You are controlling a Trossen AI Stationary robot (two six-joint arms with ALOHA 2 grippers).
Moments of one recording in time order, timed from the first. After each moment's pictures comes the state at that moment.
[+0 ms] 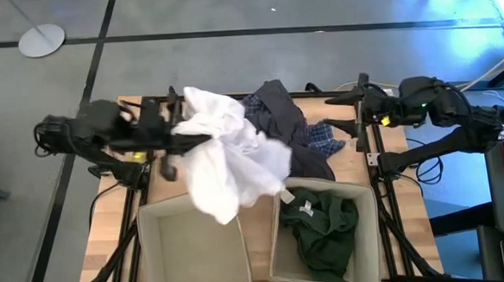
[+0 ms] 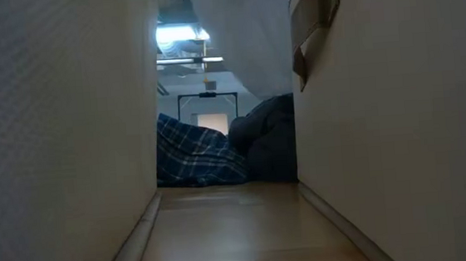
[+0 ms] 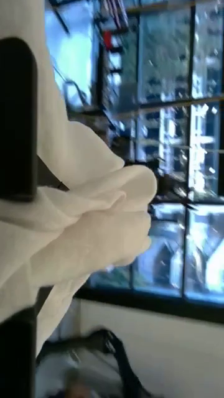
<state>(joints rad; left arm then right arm) -0.32 1.14 1.59 -0.31 -0.36 0.00 0.02 0.96 1.45 -0.70 0.18 -0.08</state>
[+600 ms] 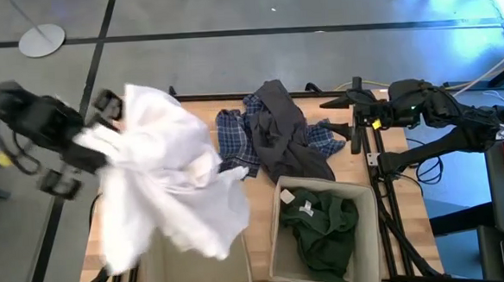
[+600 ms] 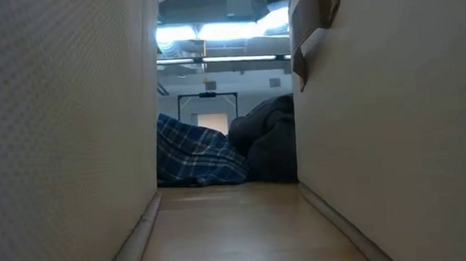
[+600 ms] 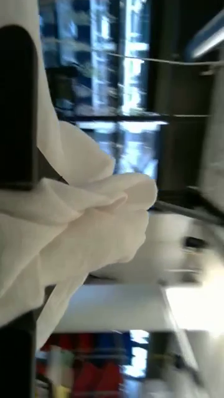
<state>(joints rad) -0.70 1.13 1.88 -0.31 -0.35 0.15 0.02 0.99 1.45 -0.71 0.18 -0.08</state>
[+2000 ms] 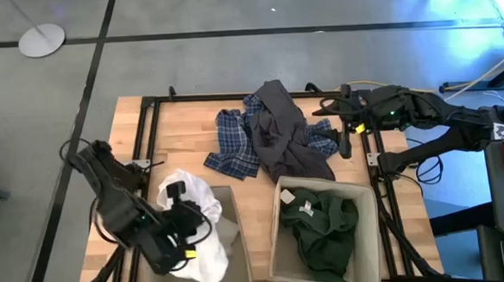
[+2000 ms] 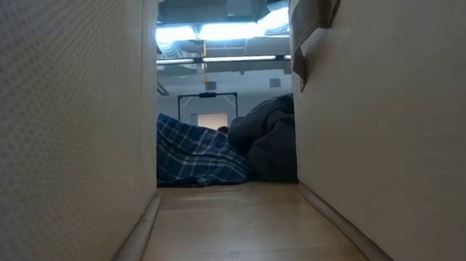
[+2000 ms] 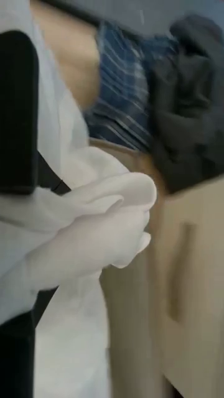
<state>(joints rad) -0.81 1.71 1.91 -1.52 -0.67 -0.87 0.02 1.06 1.44 -0.79 0.17 -0.03</state>
